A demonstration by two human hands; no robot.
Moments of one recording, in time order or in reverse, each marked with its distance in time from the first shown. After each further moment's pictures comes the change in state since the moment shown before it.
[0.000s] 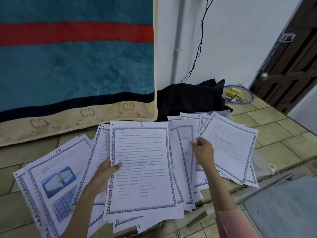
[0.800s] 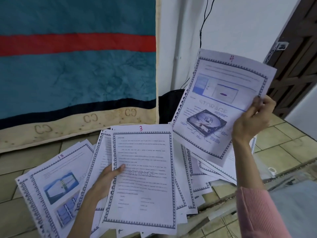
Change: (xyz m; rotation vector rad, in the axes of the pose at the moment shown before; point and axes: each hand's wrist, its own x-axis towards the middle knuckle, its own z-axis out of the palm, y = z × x) left_hand -0.008 0.006 0.002 -0.155 -0.077 -0.013; right_hand 0.036 -0.081 -0.093 0.372 0.955 -0.530
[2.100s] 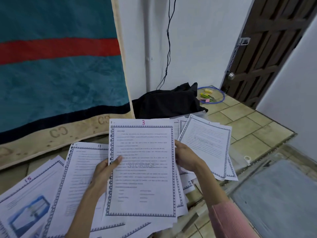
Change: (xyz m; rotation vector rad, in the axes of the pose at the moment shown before) left_hand 0.029 0.018 0.062 0.105 -0.020 0.126; right_hand -0.100 0.056 -0.019 0.208 -1.323 1.048
